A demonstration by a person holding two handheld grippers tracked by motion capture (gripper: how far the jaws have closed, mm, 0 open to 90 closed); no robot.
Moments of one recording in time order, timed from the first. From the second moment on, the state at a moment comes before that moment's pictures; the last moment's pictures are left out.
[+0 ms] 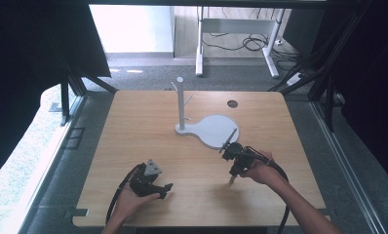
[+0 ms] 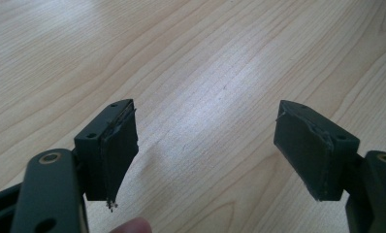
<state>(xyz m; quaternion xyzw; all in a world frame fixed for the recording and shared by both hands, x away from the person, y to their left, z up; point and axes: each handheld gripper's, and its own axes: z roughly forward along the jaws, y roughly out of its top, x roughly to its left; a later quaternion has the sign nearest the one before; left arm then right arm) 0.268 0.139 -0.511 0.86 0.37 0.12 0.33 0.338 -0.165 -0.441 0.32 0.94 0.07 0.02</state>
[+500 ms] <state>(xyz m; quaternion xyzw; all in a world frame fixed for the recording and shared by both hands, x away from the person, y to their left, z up) 0.269 0.140 -0.512 0.86 0.37 0.12 0.33 0.348 -0.170 -0.419 0.33 0.94 0.09 0.03</state>
